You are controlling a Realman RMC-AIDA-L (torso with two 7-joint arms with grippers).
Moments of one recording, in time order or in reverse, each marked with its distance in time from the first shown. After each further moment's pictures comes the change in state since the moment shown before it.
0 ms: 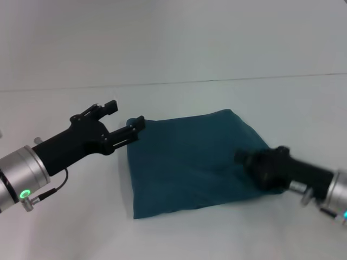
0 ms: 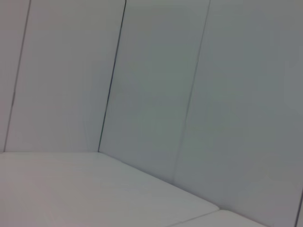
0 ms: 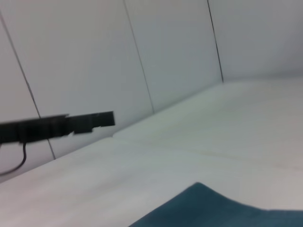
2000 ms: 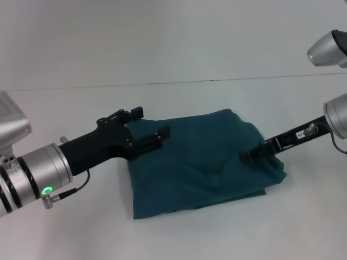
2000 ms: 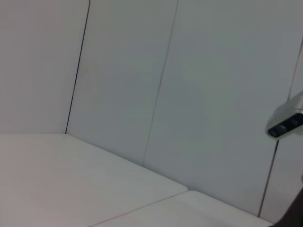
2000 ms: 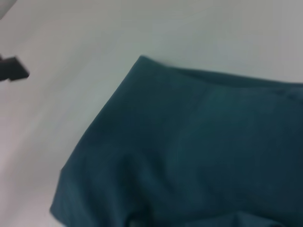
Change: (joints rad) left arm -0.047 0.007 0.101 -0.011 0.010 -0.028 -0.052; right arm 0.354 -0.176 -0.244 -0.197 -0.585 -0.044 1.153
